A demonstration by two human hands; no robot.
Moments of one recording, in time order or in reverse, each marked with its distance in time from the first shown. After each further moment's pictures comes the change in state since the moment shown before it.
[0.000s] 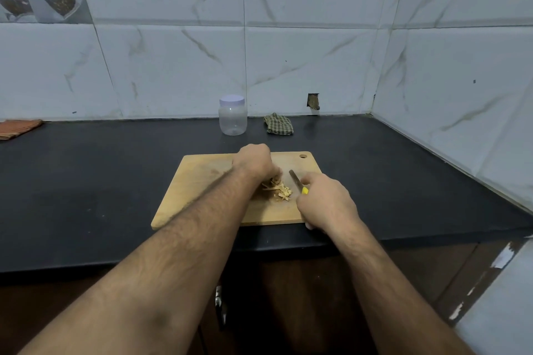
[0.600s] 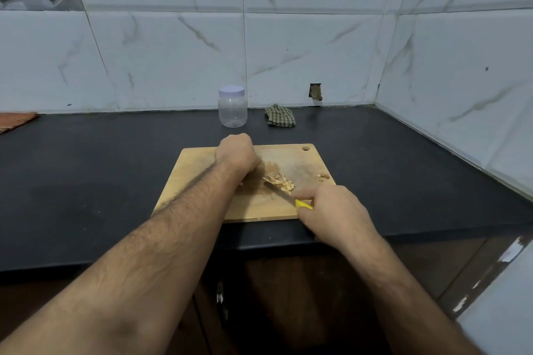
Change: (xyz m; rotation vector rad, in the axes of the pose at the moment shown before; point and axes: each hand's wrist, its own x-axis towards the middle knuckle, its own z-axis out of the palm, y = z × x) left_hand 0.009 -0.033 -0.001 0.005 0.087 -0.082; right_hand -0.026 0.007 -0.004 -0.116 -0.081 -0.145
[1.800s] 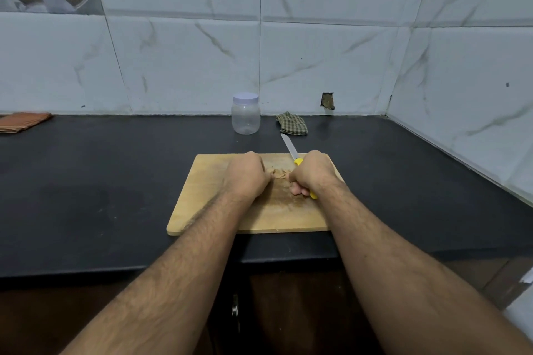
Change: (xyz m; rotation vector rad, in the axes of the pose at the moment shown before) left_hand -0.017 -0.024 0.012 -0.208 0.031 -0.002; right_hand 0.131 -0.037 0.017 0.371 -0.004 0.321
